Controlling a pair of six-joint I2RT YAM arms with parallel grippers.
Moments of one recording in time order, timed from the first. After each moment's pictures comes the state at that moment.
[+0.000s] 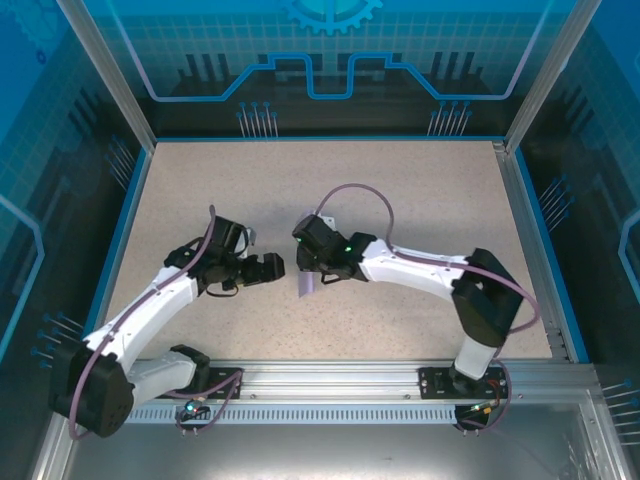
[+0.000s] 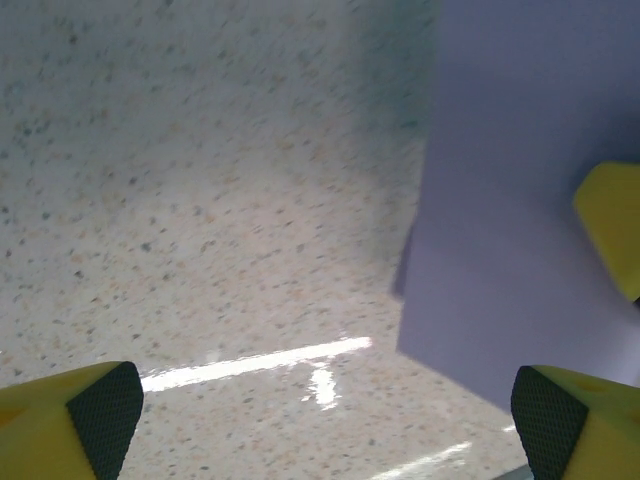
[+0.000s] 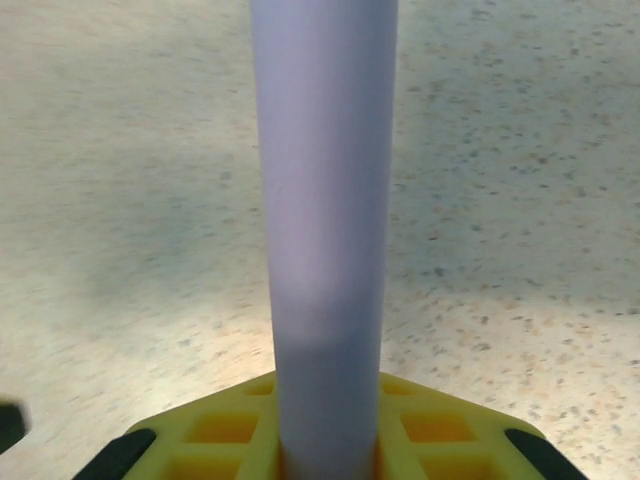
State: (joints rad) left arm -0.33 1.09 0.78 -0.72 0.28 -0.56; right arm 0.94 1.70 1.20 -0.37 0.16 0.89
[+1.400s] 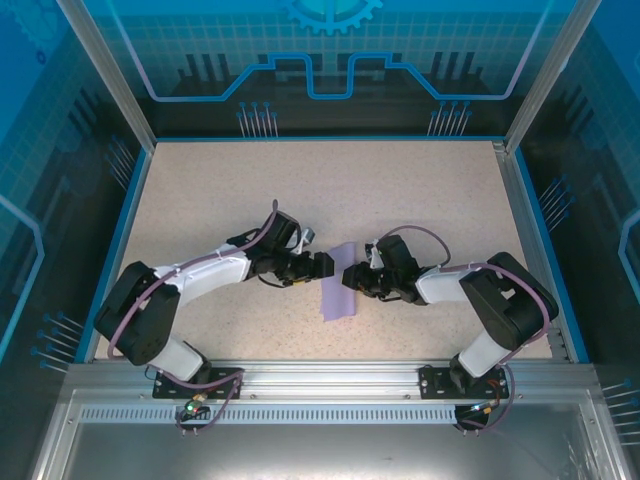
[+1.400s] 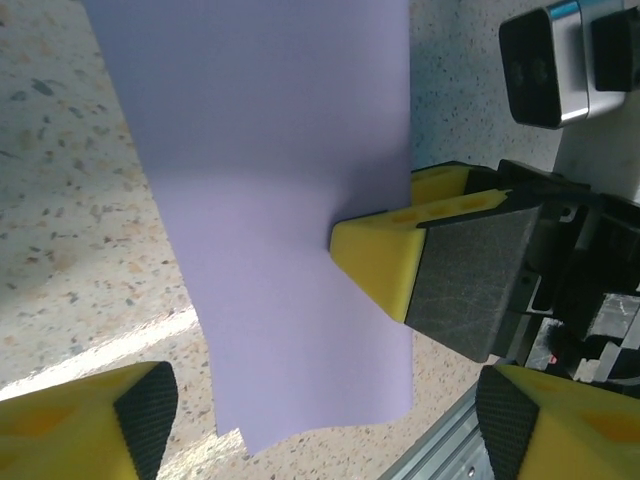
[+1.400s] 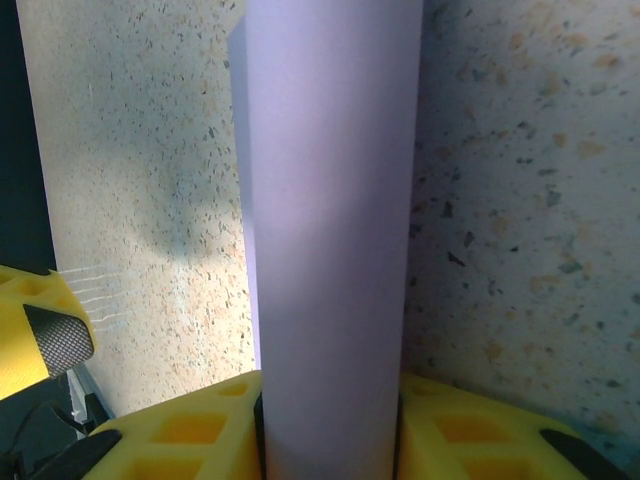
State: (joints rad) left arm -0.57 1.53 0.86 -0.30 0.50 -0.72; right arm 0.56 1.61 0.53 0.28 -0.47 0.90
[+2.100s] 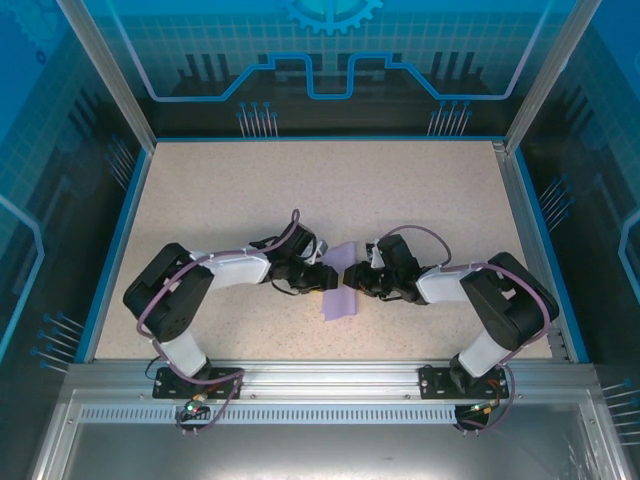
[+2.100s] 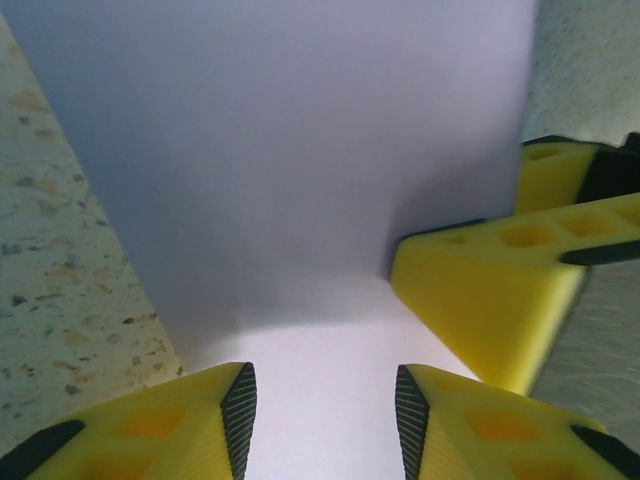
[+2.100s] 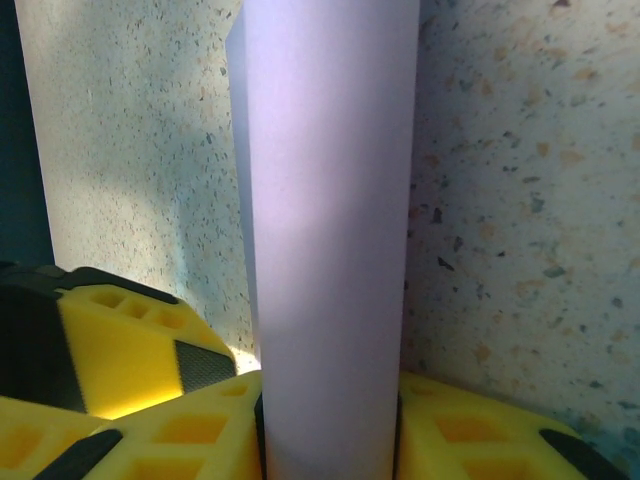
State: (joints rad) left arm -0.63 1.72 0.86 -0.18 0.51 -0.71; right arm 0.55 1.60 0.53 0.27 -0.47 0.90
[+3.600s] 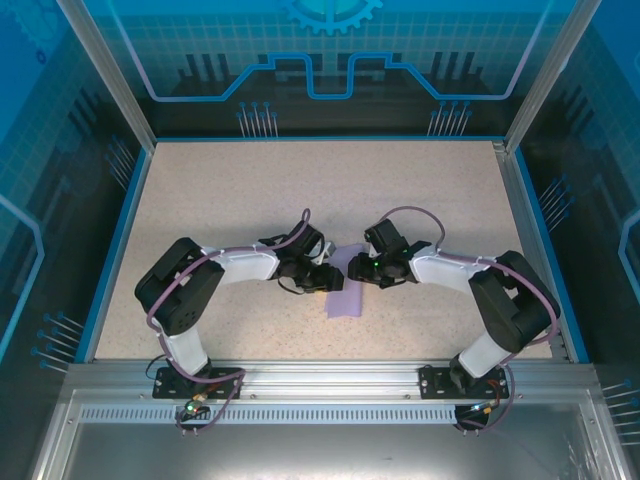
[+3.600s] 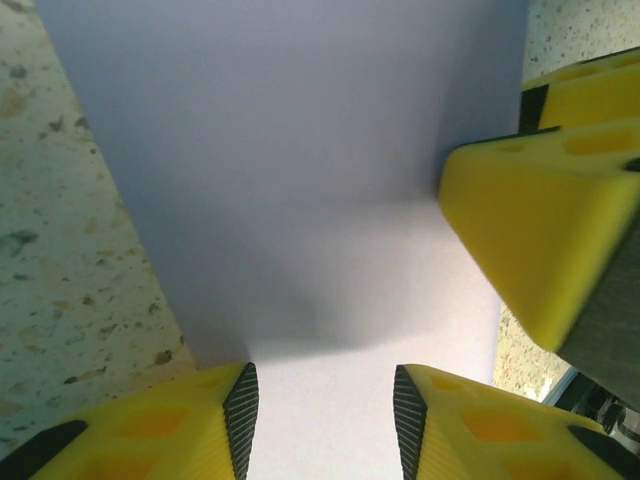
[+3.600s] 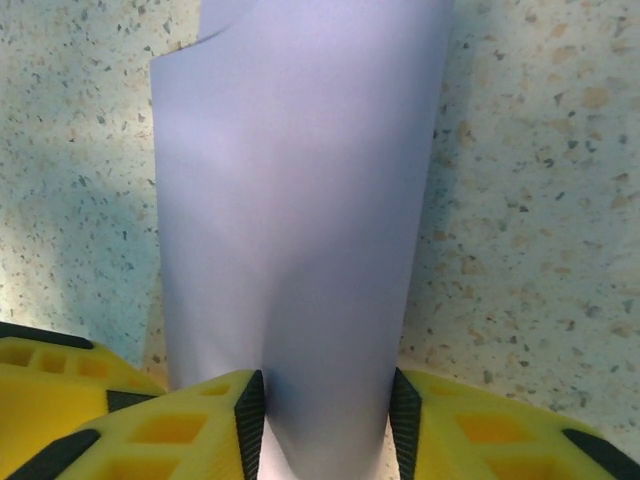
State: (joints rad) left arm -0.66 1.78 0.93 -0.23 0.51 -0.65; right arm 0.58 1.60 0.79 -0.26 -0.20 0.70
